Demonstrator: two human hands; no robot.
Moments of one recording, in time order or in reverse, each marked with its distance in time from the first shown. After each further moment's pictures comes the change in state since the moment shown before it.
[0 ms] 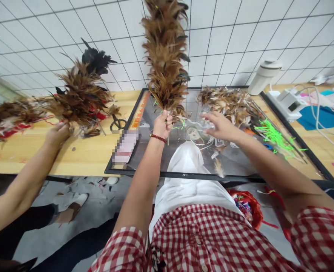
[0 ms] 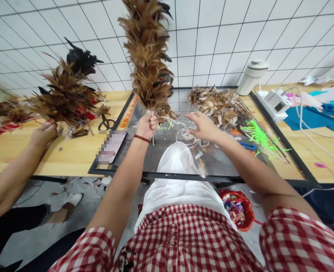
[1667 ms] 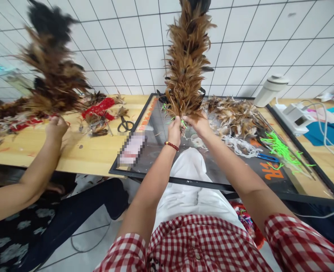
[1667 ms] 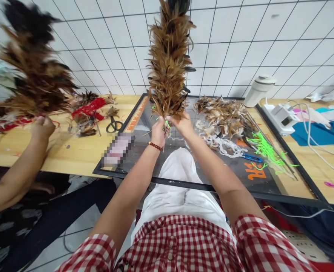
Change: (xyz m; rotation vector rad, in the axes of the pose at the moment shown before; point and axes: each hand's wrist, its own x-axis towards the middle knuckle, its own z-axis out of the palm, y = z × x) left_hand 0.001 -0.034 0.007 0.201 0.101 0.282; right_hand 0.092 -0.049 0.081 0.803 0.282 0.225
